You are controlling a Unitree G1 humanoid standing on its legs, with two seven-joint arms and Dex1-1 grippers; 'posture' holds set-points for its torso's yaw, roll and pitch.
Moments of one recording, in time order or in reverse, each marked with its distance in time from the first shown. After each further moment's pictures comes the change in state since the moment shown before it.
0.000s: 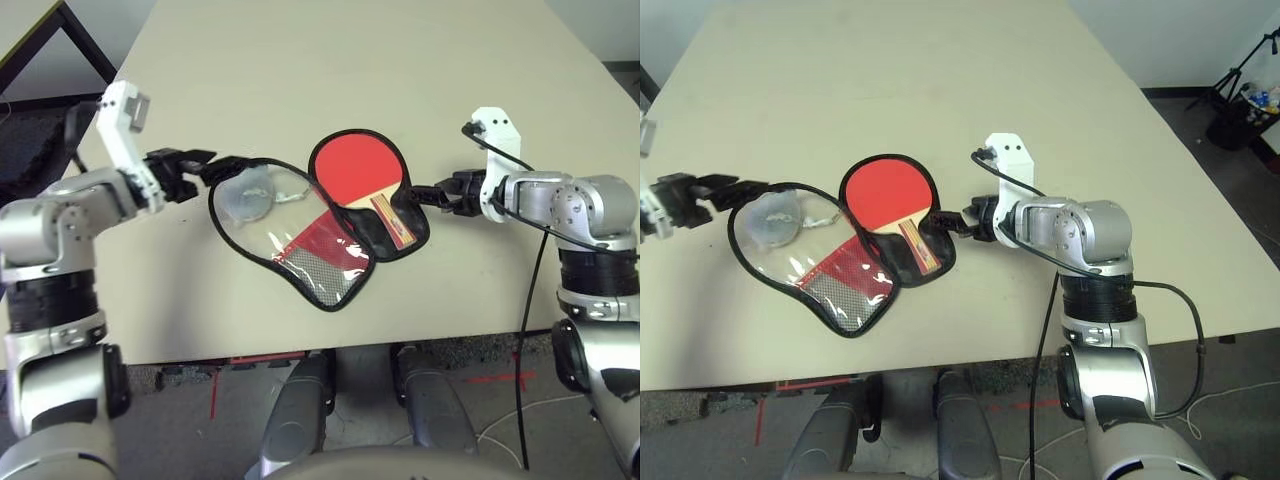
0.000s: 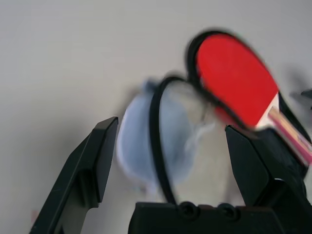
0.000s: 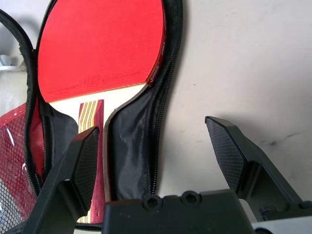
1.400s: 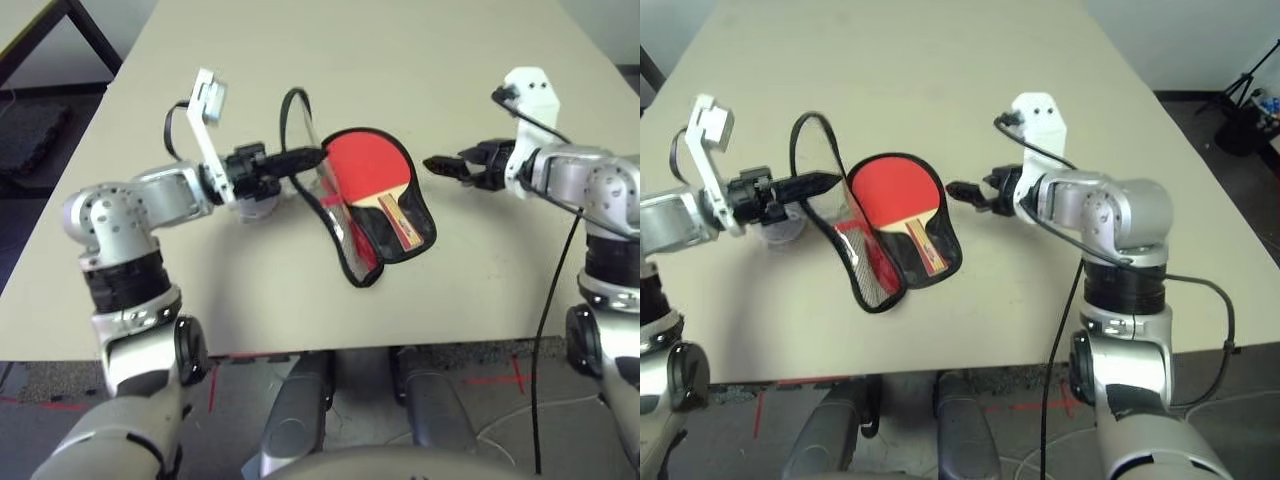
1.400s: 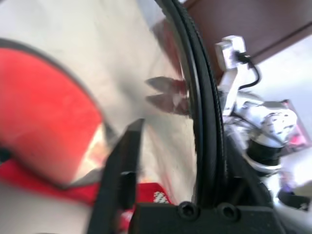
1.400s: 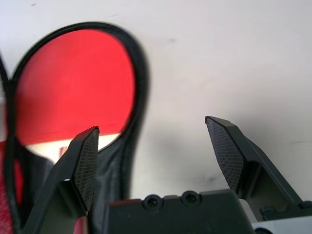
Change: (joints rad) left arm -0.396 -0.509 -0.019 -0.016 -0.332 0.252 0.253; right arm -0.082 -0.070 -0.082 -0.048 -0.032 0.000 -0.067
